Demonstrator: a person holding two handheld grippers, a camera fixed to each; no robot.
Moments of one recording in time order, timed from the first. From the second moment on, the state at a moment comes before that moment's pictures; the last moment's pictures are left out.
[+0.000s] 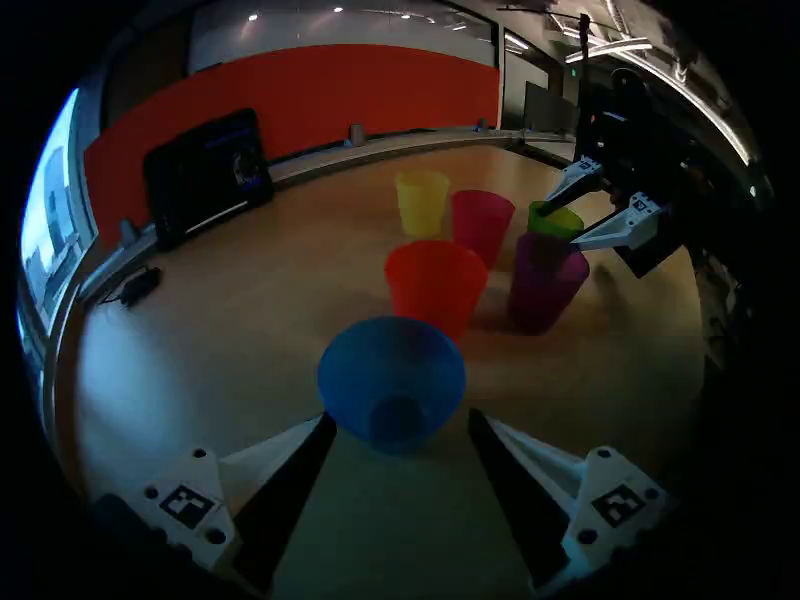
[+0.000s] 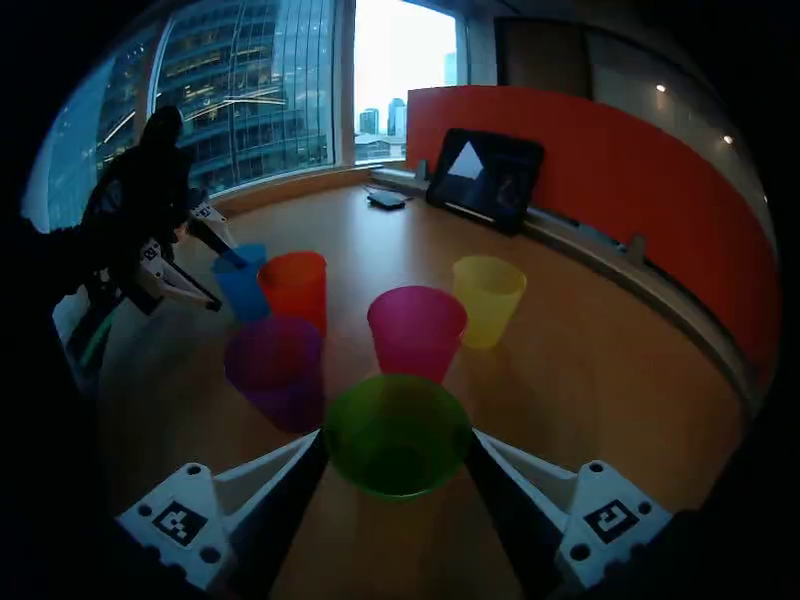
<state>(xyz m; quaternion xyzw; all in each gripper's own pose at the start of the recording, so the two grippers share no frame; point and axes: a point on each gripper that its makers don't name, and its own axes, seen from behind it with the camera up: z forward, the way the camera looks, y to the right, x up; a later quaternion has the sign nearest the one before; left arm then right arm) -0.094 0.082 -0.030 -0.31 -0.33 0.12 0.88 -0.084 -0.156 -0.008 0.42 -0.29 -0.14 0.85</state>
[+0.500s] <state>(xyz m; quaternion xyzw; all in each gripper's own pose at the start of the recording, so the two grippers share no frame) -0.079 0.062 -0.044 -0.28 -0.32 0.10 0.90 -0.070 -0.123 -0.028 0.38 -0.28 -0.14 0.87</state>
